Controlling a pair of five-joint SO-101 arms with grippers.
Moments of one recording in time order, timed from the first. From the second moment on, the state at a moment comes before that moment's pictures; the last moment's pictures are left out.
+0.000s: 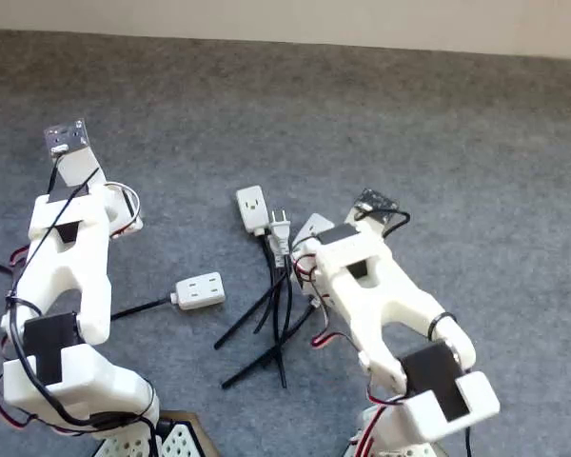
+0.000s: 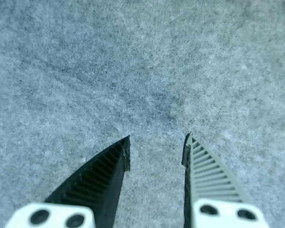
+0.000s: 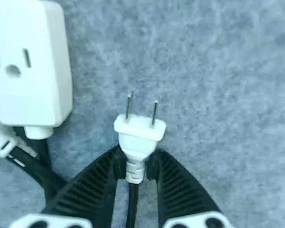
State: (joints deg) left arm -21.1 2.8 29.4 45.0 11.7; right arm -29.9 4.7 37.3 55.3 -54.3
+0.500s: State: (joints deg) left arm -21.1 3.1 29.3 45.0 11.7; right arm -17.0 6.2 24.0 65.9 -0.9
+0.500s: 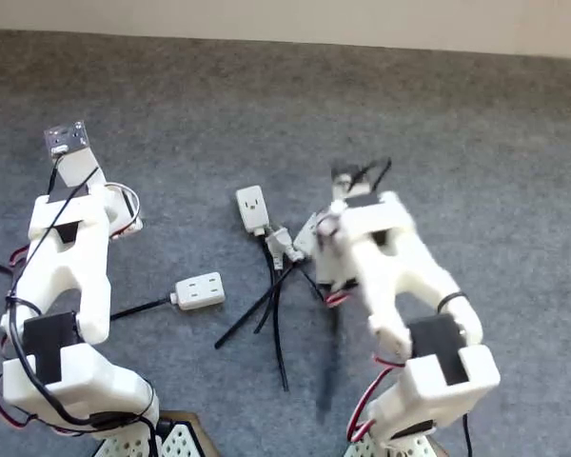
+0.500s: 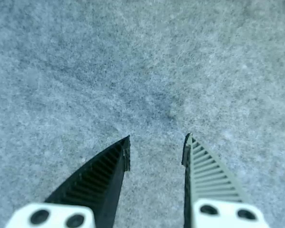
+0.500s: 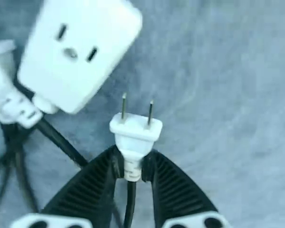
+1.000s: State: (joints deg) left arm -21.1 3.3 29.3 45.0 11.7; right arm -1.4 17.2 2.5 79.3 54.6
